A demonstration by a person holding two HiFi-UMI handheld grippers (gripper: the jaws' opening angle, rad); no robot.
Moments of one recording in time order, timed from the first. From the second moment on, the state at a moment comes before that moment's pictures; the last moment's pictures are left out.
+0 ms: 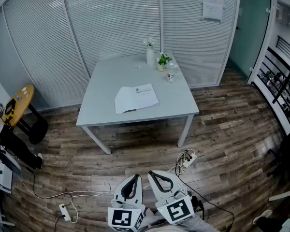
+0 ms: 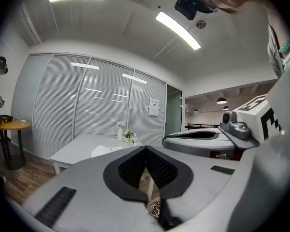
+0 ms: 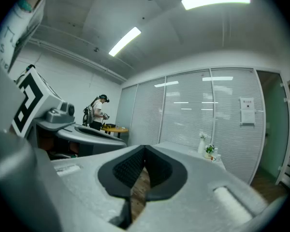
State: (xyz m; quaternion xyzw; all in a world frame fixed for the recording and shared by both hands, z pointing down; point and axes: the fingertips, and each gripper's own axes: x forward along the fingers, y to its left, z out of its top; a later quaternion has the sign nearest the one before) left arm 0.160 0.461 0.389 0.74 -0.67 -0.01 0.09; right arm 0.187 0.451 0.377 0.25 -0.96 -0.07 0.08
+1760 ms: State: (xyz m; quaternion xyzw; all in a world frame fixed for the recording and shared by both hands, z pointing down) left arm 0.010 0.248 0.410 0.79 -0.61 0.00 0.10; right arm 0.037 0.236 0.397 0.32 -0.94 -0.05 0.10
